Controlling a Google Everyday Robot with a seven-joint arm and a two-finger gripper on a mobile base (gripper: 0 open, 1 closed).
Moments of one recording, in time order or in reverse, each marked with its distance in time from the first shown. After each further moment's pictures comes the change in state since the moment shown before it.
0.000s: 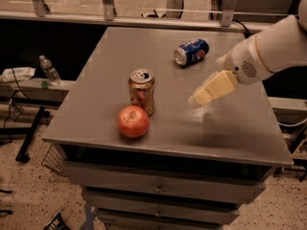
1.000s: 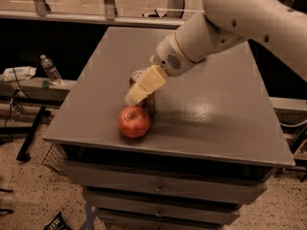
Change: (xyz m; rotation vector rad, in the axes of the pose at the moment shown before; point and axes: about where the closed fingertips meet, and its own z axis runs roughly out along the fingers) arm -0.097 0.069 0.100 -0.221 -0.016 -0.138
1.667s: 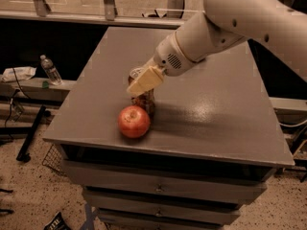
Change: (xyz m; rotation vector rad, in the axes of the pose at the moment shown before) arm -0.002 0.000 0.002 -0.005 -0.005 0.001
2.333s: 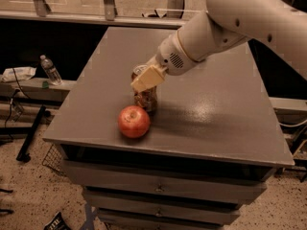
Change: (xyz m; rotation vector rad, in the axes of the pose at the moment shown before) arm 0.002 -0.003 -0.002 0.005 -0.002 0.006
